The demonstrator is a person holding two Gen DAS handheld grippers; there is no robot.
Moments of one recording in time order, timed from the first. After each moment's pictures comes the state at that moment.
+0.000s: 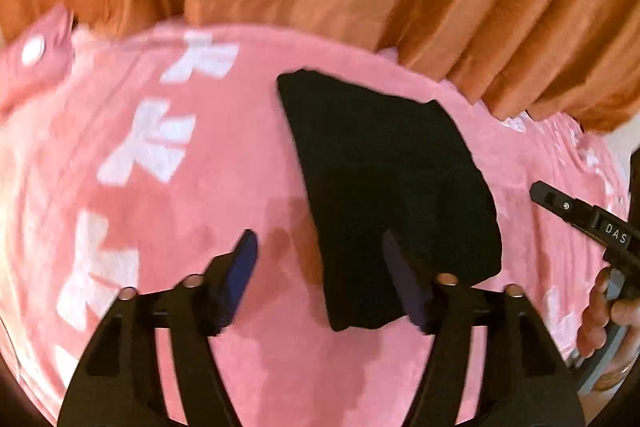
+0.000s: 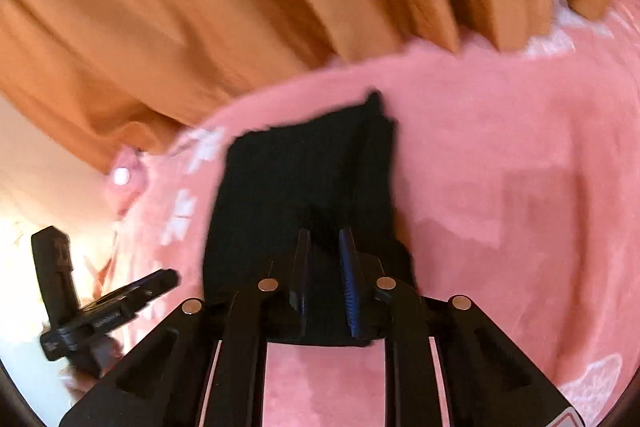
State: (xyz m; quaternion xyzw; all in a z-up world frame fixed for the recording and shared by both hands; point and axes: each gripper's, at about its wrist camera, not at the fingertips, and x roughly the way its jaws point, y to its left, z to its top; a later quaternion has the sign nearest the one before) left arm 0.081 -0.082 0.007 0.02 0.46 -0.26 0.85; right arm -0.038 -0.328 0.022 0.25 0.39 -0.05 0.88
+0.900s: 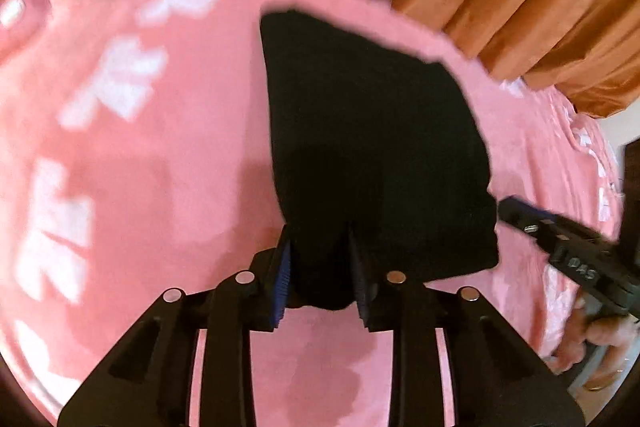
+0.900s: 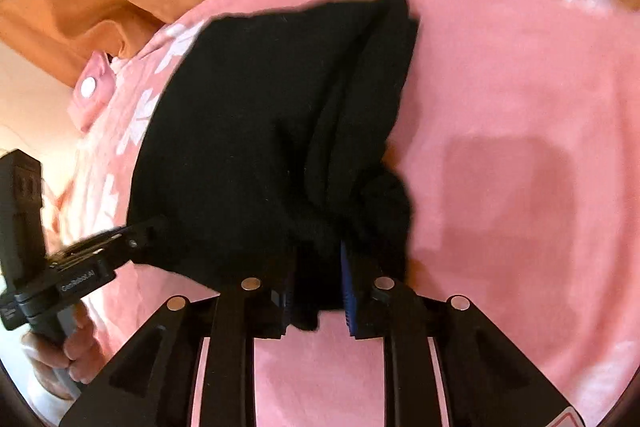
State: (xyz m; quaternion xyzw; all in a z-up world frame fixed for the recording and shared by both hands) left arm 0.072 -0.095 -0.025 0.02 0.50 -0.27 0.82; right arm -0.041 -0.280 -0.022 0.17 0.49 -0.07 0.85
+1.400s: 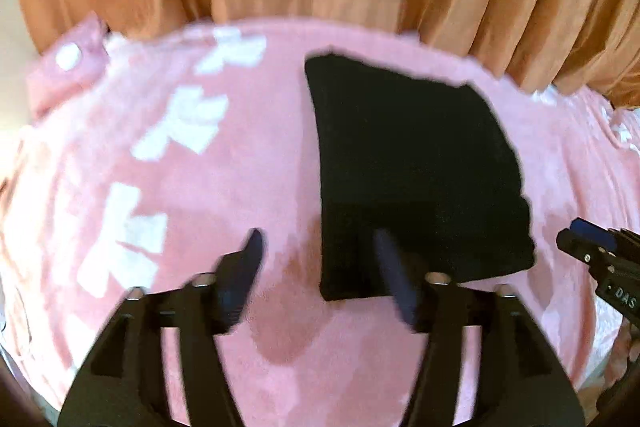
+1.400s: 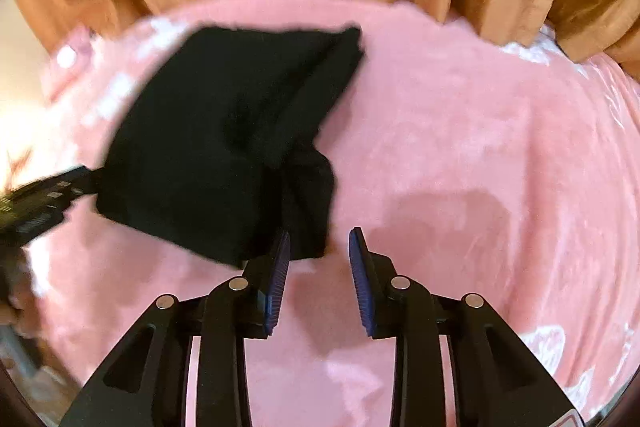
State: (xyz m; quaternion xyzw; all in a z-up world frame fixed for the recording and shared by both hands) left arm 0.035 -0.084 -0.007 0.07 0.42 -0.19 0.89; right arm -0.083 -0.271 -0.013 0.11 0.47 -0.11 0.87
